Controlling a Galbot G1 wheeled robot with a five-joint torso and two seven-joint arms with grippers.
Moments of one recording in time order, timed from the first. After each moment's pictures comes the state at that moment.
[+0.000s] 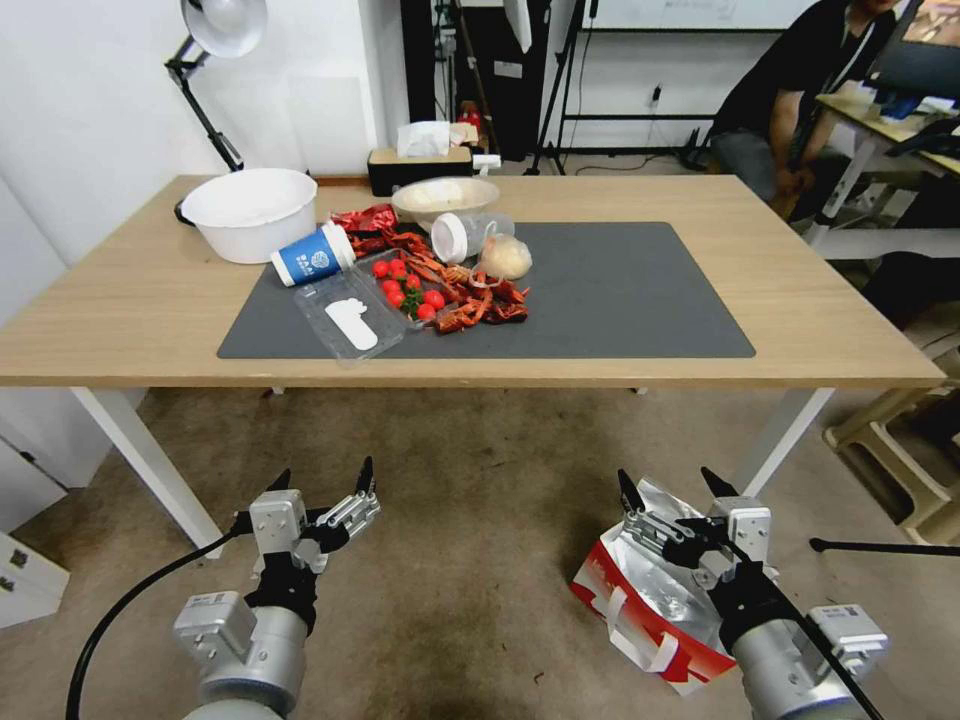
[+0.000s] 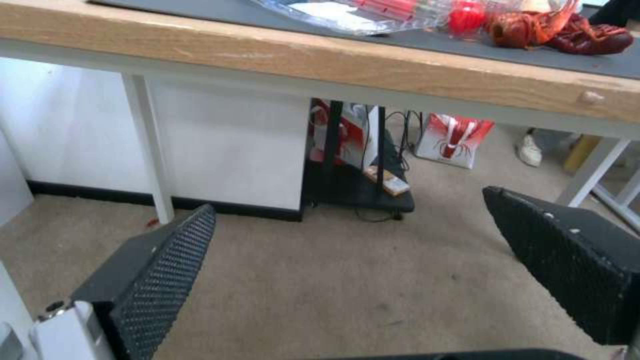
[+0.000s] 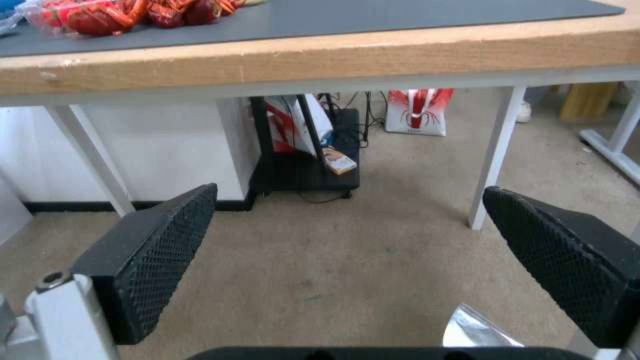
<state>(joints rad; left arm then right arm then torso) 1.86 -1.44 -0.45 -2.44 -0.27 0.22 -0.20 -1.91 1.46 0.60 2.48 0.20 -0.25 -0.06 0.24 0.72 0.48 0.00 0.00</state>
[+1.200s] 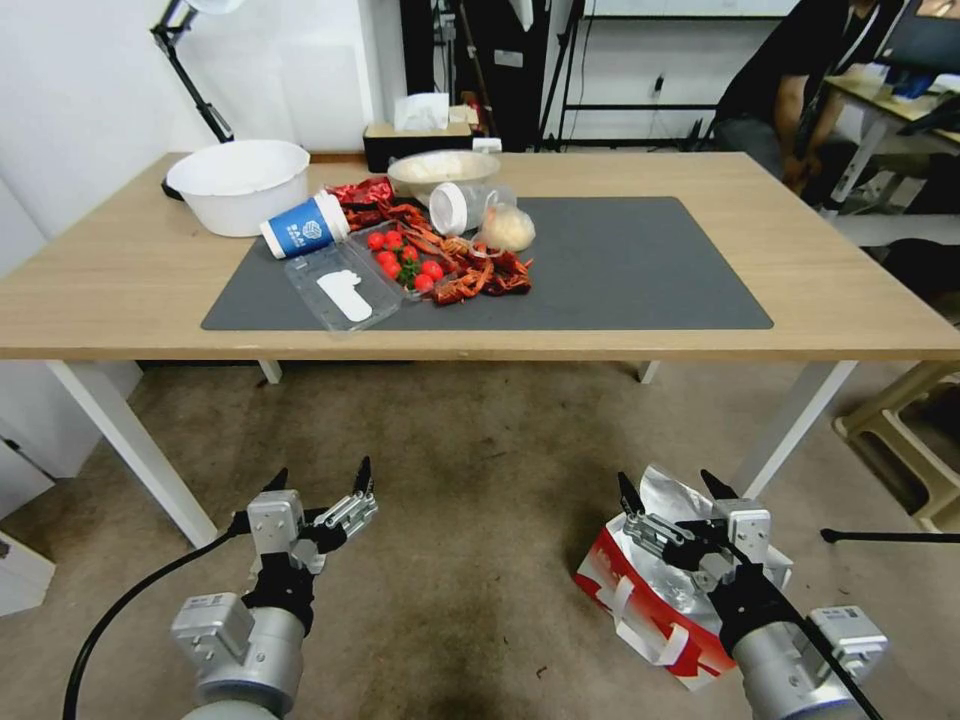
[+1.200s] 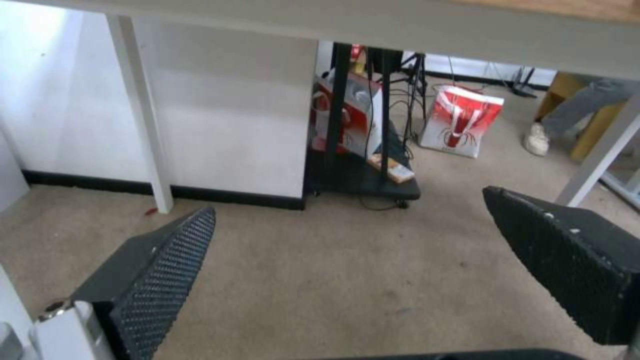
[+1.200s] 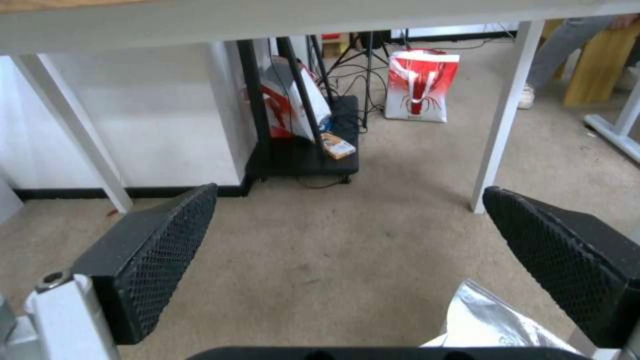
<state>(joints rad) 1.86 -1.44 -0.45 -2.43 -0.26 0.21 -0.19 -1.92 1.46 0.60 2.48 0.20 -0.26 -0.06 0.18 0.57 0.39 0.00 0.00</state>
